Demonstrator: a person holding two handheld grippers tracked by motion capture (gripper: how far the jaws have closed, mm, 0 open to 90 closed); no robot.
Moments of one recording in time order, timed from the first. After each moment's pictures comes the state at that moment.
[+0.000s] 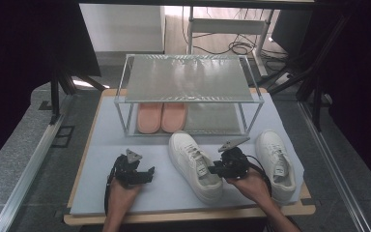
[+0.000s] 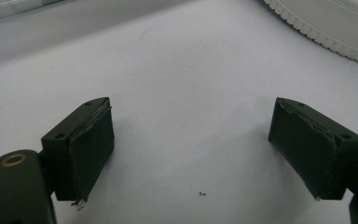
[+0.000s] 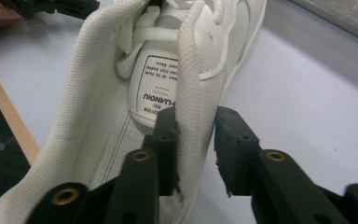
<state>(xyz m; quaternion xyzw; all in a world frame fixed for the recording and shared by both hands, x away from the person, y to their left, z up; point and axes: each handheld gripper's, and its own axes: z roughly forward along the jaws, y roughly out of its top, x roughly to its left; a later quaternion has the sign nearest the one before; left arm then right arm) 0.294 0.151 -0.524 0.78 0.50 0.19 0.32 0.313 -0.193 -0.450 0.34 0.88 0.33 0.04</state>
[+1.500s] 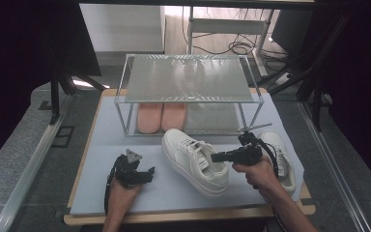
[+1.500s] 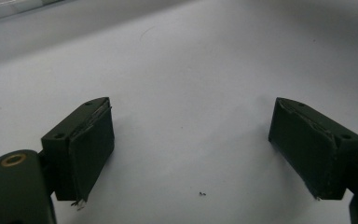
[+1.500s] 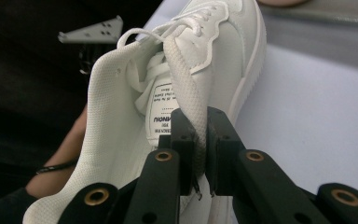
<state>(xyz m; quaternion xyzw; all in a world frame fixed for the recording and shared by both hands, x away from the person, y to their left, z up) 0.294 0.151 -0.524 0.78 0.50 0.19 0.32 0.334 -0.226 -0.412 0.41 0.78 0.46 -0.15</state>
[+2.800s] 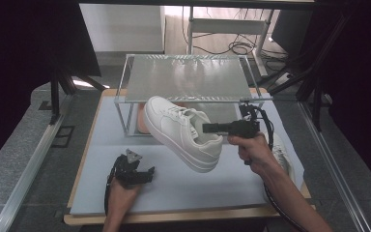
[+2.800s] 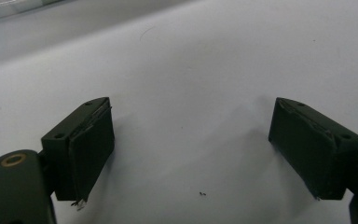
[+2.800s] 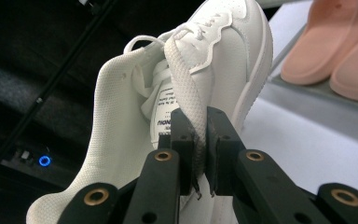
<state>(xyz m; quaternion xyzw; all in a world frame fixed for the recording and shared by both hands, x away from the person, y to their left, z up) 0.294 0.151 -0.524 0.78 0.50 0.19 0.32 0.368 -0.205 -0.345 0.38 0.70 0.56 -0.22</state>
